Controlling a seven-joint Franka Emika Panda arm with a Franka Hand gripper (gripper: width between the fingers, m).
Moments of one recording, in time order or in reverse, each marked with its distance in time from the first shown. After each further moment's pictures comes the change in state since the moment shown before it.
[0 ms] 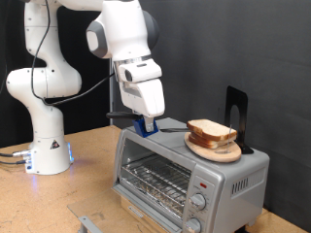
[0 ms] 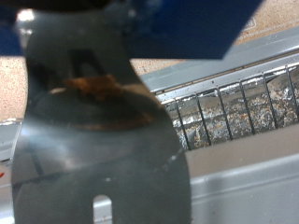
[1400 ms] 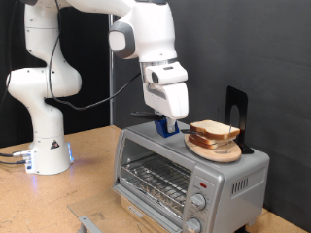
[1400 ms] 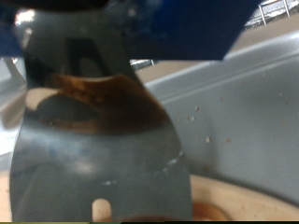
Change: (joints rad) arm 0.011 0.097 0.092 0.106 -0.087 -0.046 0.196
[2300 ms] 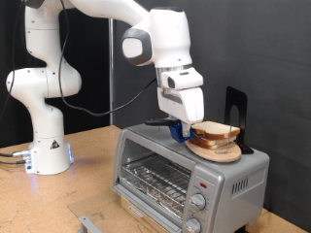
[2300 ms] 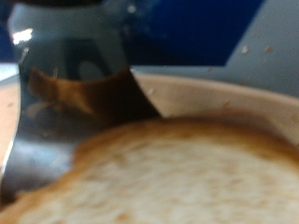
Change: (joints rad) arm 0.026 0.068 0.032 0.030 -0.072 0.084 0.110
